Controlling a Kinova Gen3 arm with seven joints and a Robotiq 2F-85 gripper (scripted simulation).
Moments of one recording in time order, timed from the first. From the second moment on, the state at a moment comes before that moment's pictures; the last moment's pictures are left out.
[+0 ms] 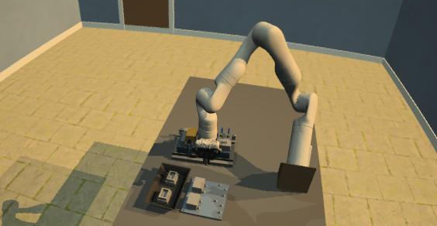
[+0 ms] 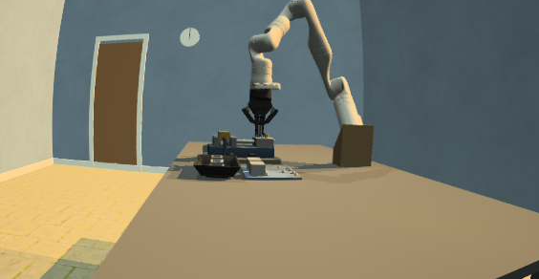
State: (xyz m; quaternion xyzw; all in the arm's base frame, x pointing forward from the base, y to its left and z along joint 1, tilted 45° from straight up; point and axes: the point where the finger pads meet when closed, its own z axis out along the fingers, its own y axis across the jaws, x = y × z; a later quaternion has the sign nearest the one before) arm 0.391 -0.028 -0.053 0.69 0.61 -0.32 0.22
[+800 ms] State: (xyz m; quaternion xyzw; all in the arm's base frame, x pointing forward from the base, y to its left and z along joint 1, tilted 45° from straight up) arm 0.399 0.006 -0.016 0.69 0.61 -0.32 0.22
